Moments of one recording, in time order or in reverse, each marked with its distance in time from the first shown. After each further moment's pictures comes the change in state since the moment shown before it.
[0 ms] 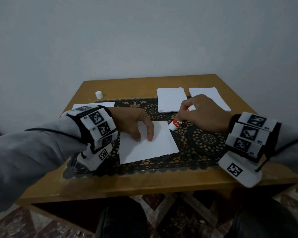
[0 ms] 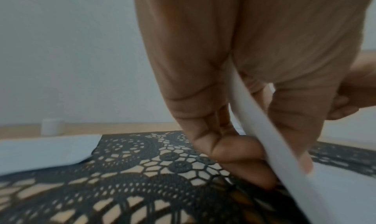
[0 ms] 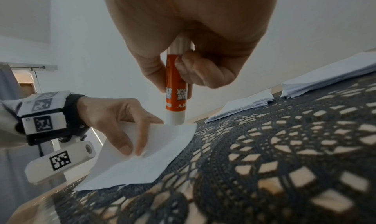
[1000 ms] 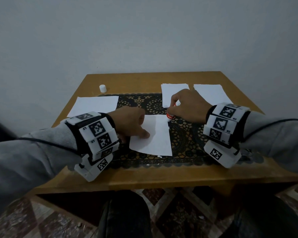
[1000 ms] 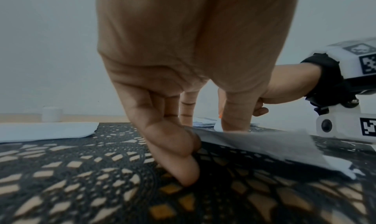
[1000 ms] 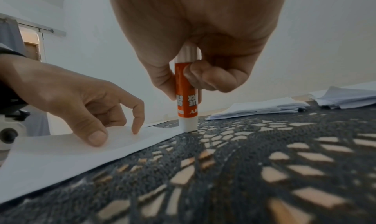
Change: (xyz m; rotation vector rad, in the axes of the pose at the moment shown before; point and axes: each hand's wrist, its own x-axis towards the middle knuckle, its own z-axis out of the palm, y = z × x) left_hand -0.011 -0.001 0.026 0.052 0.249 -0.475; right_hand 0.037 -0.013 0.029 -0.220 -0.030 -0.034
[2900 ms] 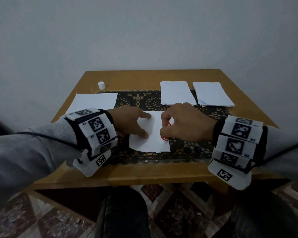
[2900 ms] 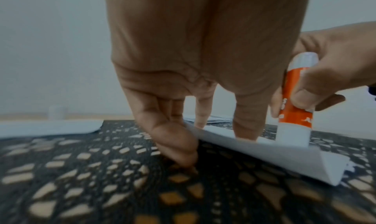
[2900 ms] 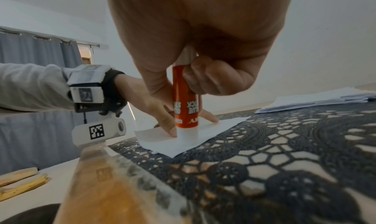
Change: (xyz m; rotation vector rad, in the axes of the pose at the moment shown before) left_hand 0.007 -0.004 0.005 0.124 -0.052 0.095; right_hand -0.052 -0.034 0.001 0.053 -0.187 -0.094
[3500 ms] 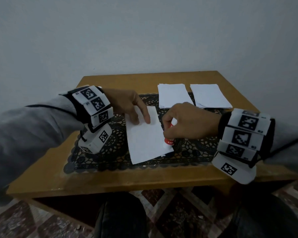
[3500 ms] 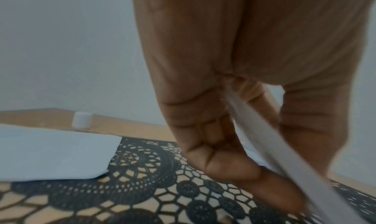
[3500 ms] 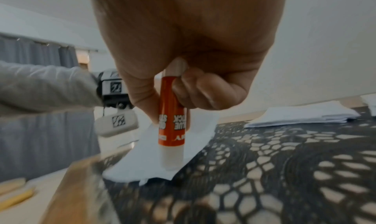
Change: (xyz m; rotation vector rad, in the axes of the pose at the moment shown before) left_hand 0.012 -0.011 -0.052 -0.456 -0.169 0.221; right_hand -0.001 0.006 -0.022 -0.019 -0.127 -0.050
